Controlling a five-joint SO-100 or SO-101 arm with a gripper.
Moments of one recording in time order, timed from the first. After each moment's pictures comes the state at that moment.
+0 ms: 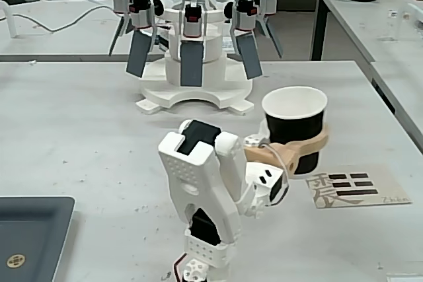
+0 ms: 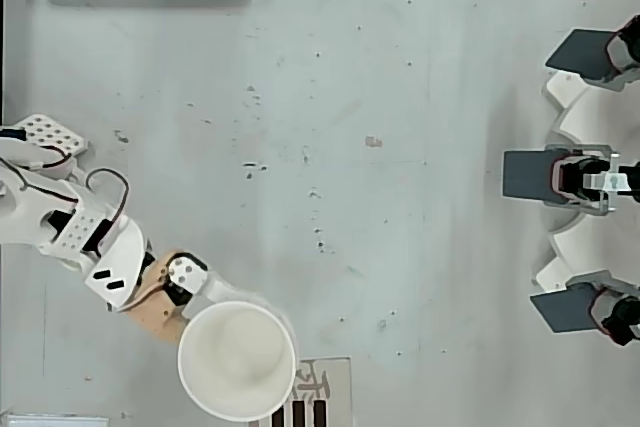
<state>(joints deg) 31.7 108.8 168.8 -72.9 -88.9</state>
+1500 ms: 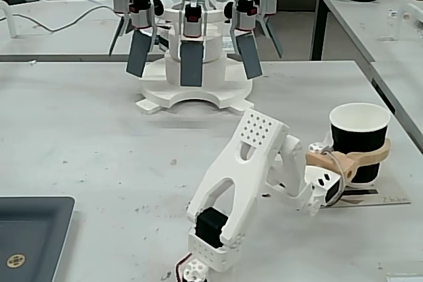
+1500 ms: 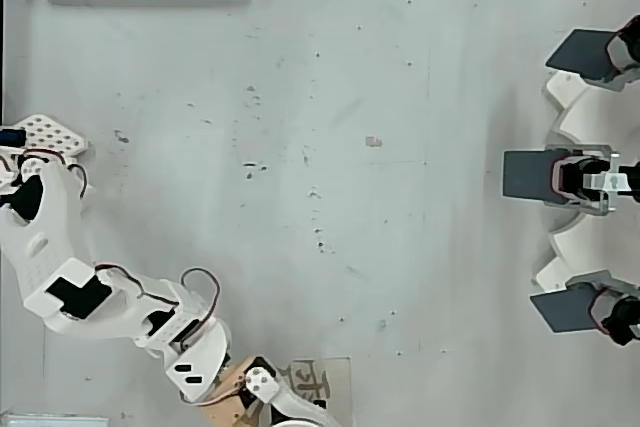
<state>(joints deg) 41.4 51.0 110.7 -73.1 -88.9</state>
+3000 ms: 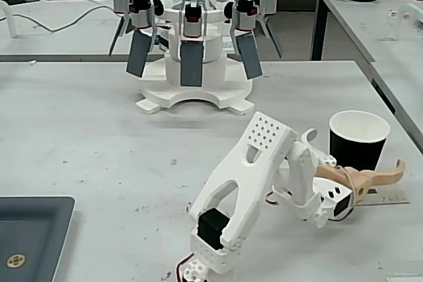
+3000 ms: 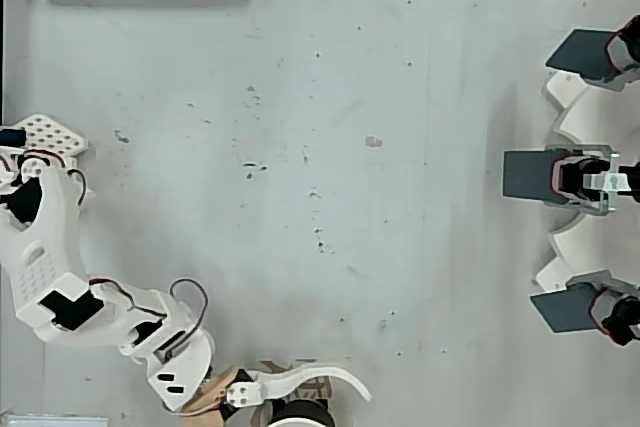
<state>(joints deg) 46.8 49.7 112.1 -70.0 -87.3</state>
